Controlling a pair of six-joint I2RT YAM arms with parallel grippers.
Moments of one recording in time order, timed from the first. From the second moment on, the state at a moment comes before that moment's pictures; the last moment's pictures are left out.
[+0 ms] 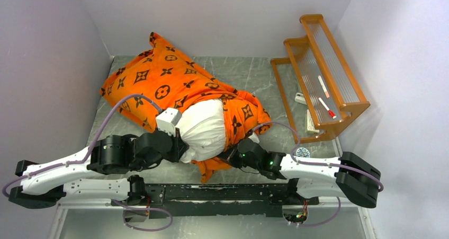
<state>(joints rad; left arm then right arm) -1.35 0.81 1.09 -0.92 -0.56 -0.80 1.09 1.13 0.33 0.18 0.19 1.52</state>
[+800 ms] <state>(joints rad) -1.36 0.83 0.90 -0.94 -0.51 -0.95 1.09 0.95 0.99 -0.62 0.45 0.99</state>
